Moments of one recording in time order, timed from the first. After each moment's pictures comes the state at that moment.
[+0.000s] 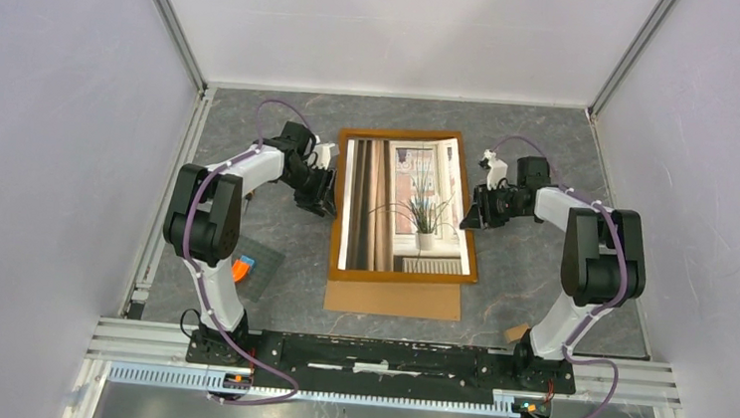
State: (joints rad) left arm -0.23 1.89 1.25 -0.63 0.50 -0.01; right arm 0.03 1.79 0.99 -0.33 -0.68 -0.23
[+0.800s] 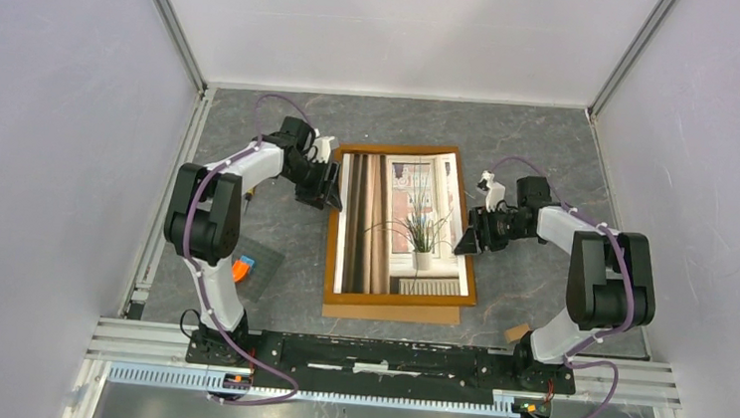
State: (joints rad) left arm -0.22 1.87 1.25 -0.61 0.51 -0.02; right arm 0.04 1.63 0.82 -0.43 -0.74 -0.24
